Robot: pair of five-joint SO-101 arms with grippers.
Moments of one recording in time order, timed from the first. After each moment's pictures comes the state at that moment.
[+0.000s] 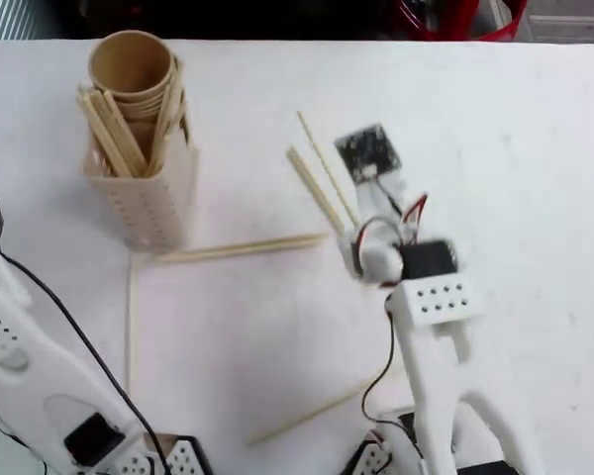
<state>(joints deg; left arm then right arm) -49.4 51.5 -23.6 43.6 2.2 -14.2 -33.4 41.9 57.4 15.5</state>
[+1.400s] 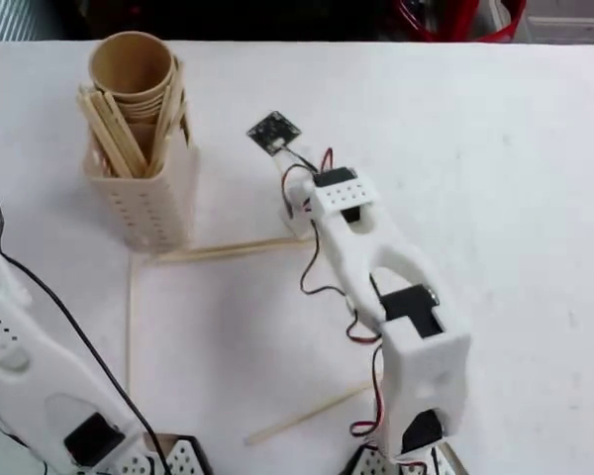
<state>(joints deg) -49.4 51.5 -23.6 43.6 2.2 -22.4 23.4 5.6 46.9 25.4</state>
